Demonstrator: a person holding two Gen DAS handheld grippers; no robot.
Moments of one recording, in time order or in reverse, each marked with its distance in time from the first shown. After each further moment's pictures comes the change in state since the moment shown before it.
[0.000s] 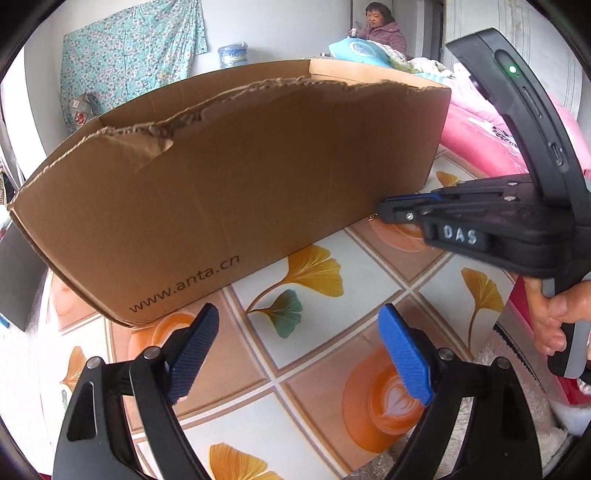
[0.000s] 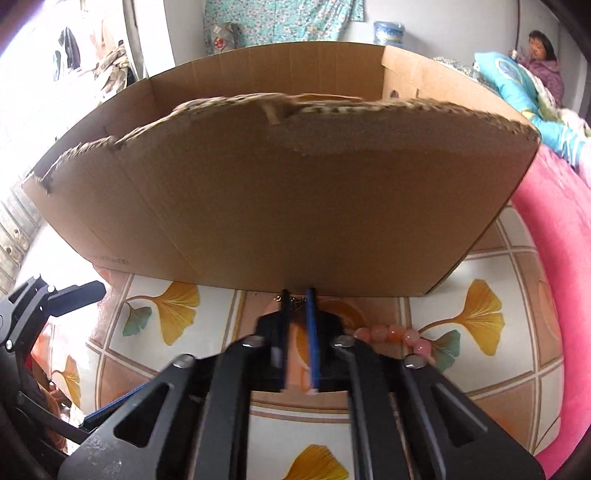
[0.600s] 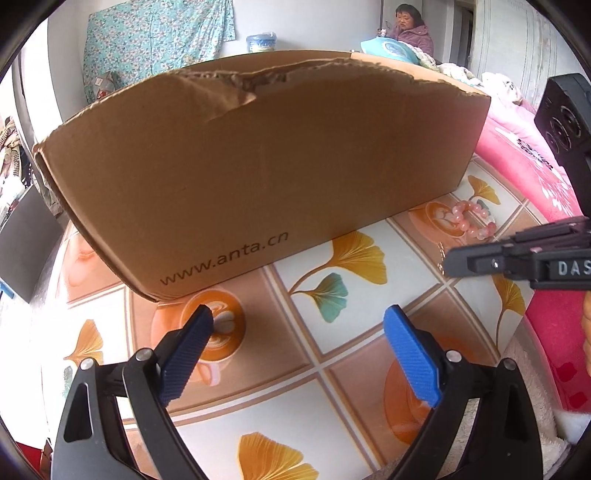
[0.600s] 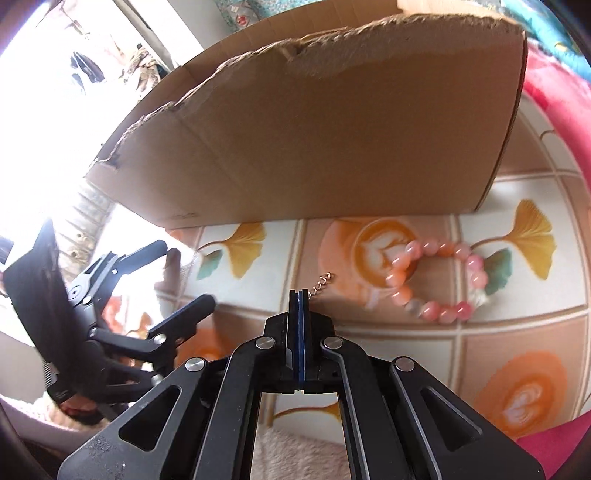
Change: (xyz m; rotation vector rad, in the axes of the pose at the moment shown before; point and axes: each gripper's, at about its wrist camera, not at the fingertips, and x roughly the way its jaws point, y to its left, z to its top) left arm 0.004 0.021 -0.003 -0.086 0.028 0.052; right arm -0.022 -0.018 -0.033 0.078 0.194 0.332
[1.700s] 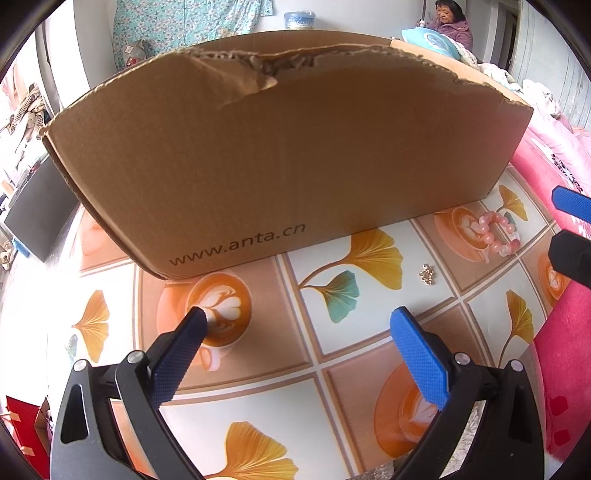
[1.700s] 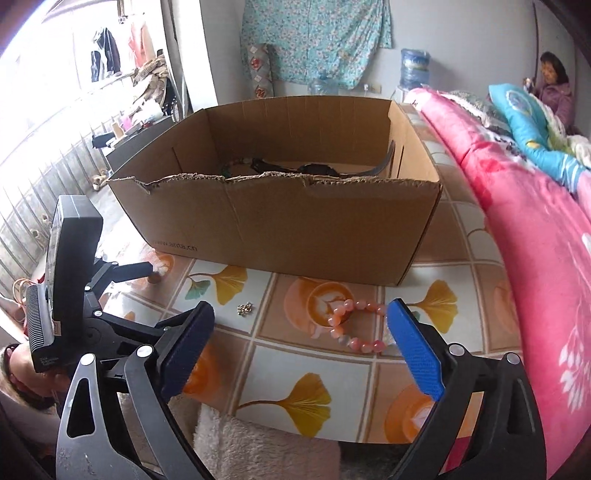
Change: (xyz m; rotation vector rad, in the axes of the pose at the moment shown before) left arm 0.004 -0.006 0.015 -0.119 0.100 0.095; right arm -0.068 0.021 -0.005 -0.213 -0.277 -0.317
